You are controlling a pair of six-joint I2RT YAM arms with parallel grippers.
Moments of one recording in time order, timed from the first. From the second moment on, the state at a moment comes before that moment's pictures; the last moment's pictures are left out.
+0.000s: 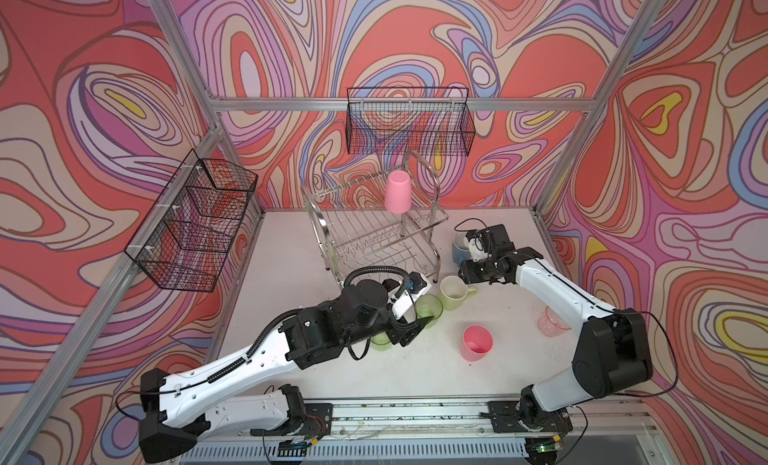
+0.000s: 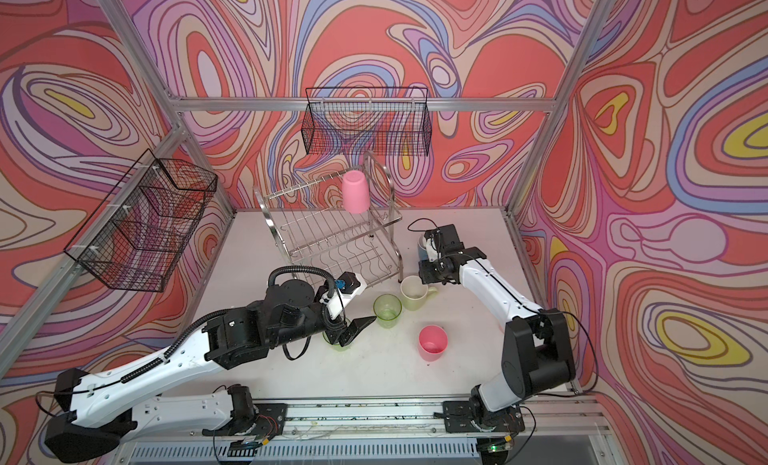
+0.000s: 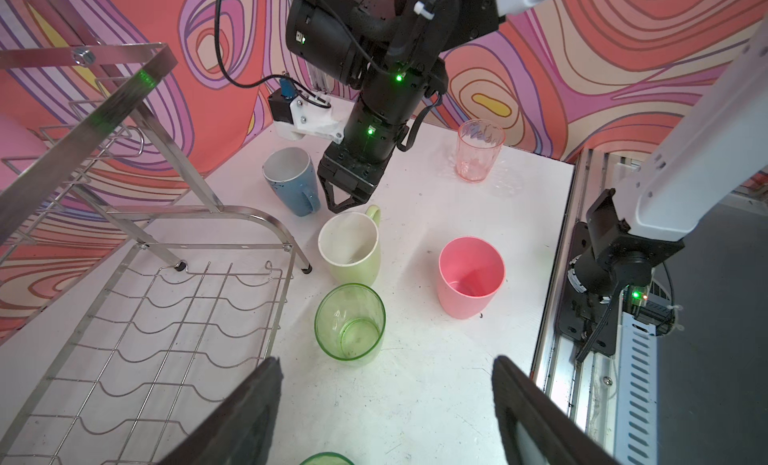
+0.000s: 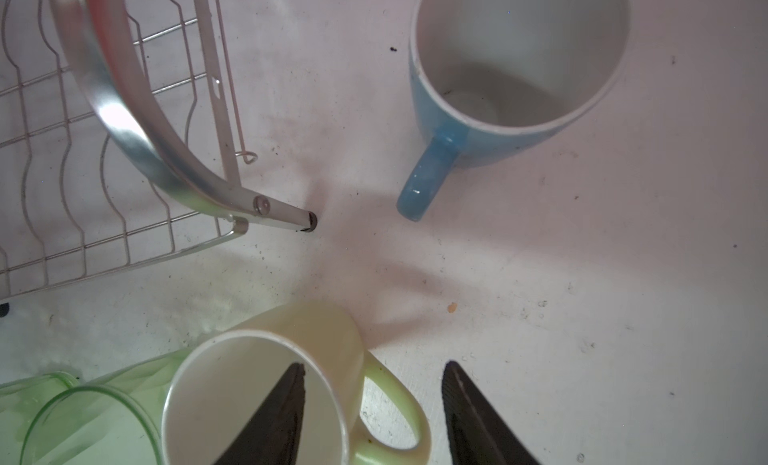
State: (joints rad) left arm -1.11 1.06 1.09 -0.45 -0.09 0.01; right arm 0.26 1.54 1.16 -0.66 -0.10 0.05
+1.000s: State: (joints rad) left arm -1.11 1.06 1.08 -0.44 -0.08 0.03; right arm 0.32 1.62 1.23 -0.69 -0.12 -0.09
